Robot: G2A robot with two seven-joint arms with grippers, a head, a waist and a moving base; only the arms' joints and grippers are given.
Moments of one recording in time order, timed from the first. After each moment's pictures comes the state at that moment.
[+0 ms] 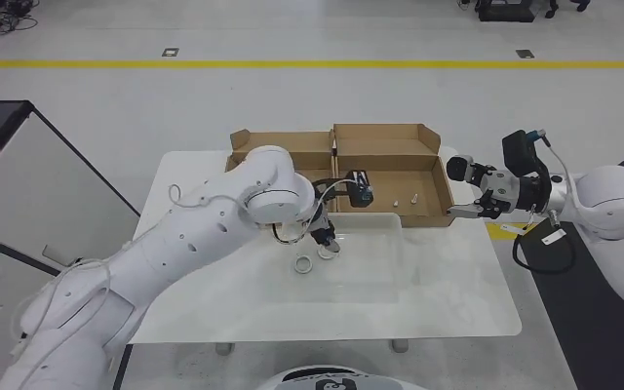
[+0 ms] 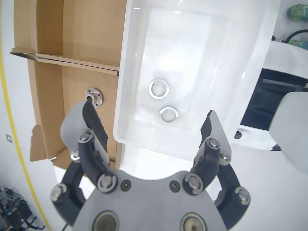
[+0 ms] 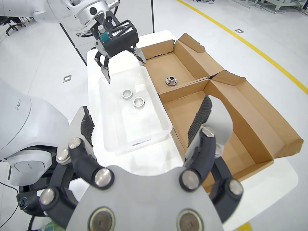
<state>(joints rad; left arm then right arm) 0.59 -1.18 -0.51 -1.68 0.56 -0.33 -1.39 -1.27 -0.54 1.36 -1.62 -0.06 -1.01 0.70</state>
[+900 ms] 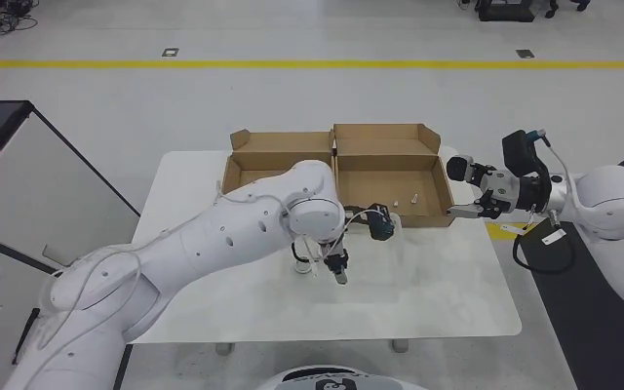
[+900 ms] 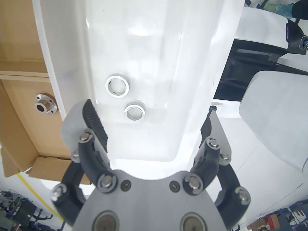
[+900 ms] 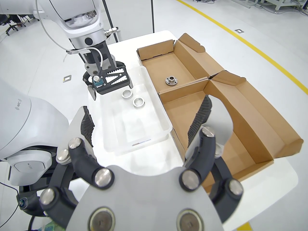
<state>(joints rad) 0.49 -1.30 -0.30 -1.56 0.42 -0.34 -1.48 -1.27 -0.54 1.36 -1.62 -0.06 -1.01 0.70</state>
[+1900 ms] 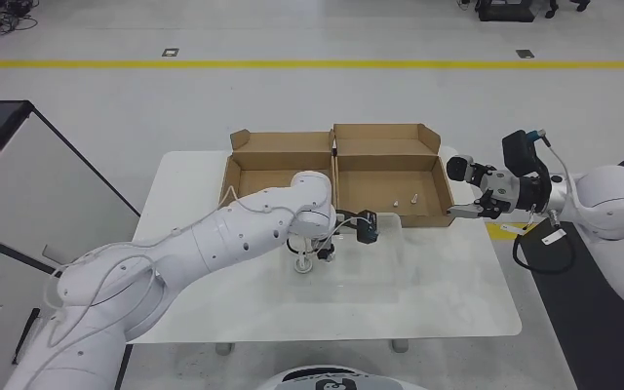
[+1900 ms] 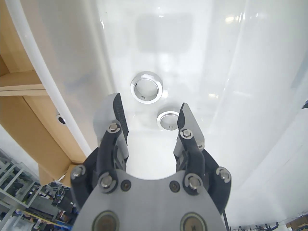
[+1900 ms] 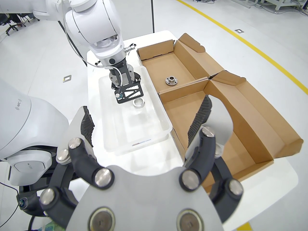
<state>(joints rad) 0.48 -1.32 -0.17 -1.36 0.67 -0.57 -1.25 -1.27 -0.54 1.36 -1.62 -0.06 -1.01 0.70</state>
